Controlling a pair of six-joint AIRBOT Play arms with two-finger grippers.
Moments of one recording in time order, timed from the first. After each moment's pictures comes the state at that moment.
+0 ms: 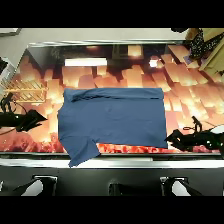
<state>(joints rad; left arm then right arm) 0.41 -1.07 0.87 1.03 -1.26 -1.45 -0.54 -1.13 0.59 -1.04 1.27 1.30</state>
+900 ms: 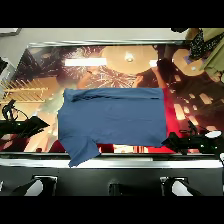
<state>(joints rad) 0.42 -0.98 0.77 1.02 -1.26 -1.44 -0.54 -1.19 0.51 -0.98 1.17 1.26</state>
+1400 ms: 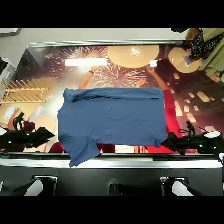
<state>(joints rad) 0.44 -0.99 0.55 1.02 -1.17 -1.40 -0.54 -1.20 0.51 -0.91 1.20 1.23</state>
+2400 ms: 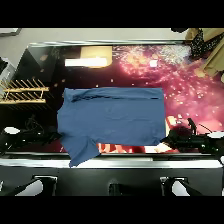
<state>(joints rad) 0.37 -1.22 0.50 0.86 -0.98 -1.26 -0.54 -1.10 0.51 -0.84 1.26 1.20</state>
